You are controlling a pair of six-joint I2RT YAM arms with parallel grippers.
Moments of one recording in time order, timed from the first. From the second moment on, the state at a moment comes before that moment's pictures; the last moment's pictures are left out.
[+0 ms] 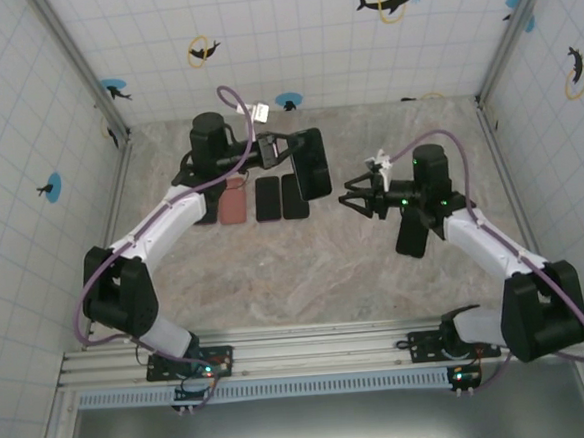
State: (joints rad) left arm -0.44 1.57 1.24 0.16 0.92 -0.56; right arm 0.30 1.28 0.79 0.02 -0.97 -0.12
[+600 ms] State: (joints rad) left arm -0.39 1.49 1.19 0.12 1.12 -0.42; right arm 0.46 1.41 0.93 -0.20 -1.07 -0.48
